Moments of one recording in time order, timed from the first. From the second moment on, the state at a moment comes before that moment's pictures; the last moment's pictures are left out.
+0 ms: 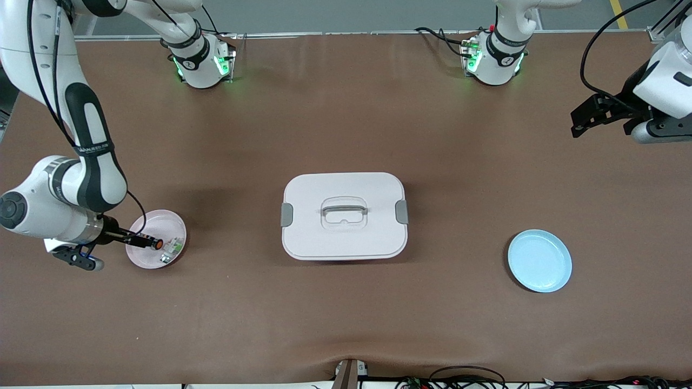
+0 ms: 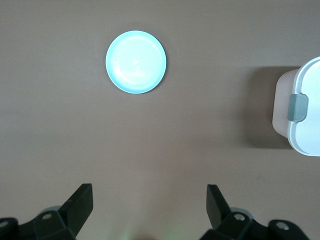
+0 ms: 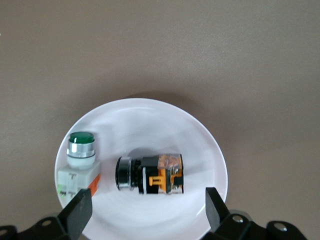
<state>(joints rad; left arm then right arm) -0.08 0.01 -0.07 -1.48 0.03 1.47 -0.17 0.00 0.59 -0.17 -1.75 0.19 2.26 0.08</state>
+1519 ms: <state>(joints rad) -0.08 0.01 -0.07 -1.49 0.03 1.49 -0.17 0.01 0.69 -0.16 -1.78 0.19 2.35 0.09</state>
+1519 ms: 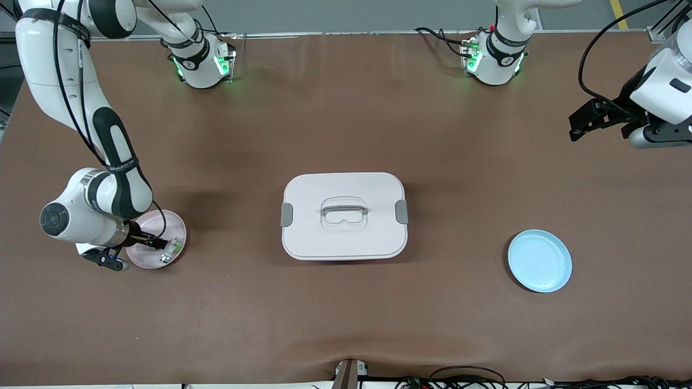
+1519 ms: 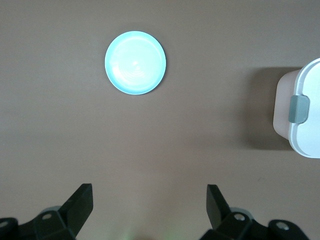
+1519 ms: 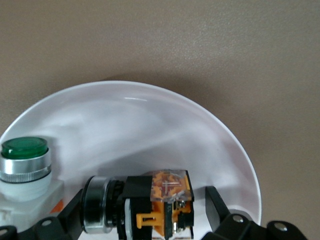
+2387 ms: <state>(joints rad) -0.08 0.01 -0.08 -1.49 0.03 1.49 -0.17 0.01 0.66 -0.17 -1.76 0.16 2.24 -0.02</state>
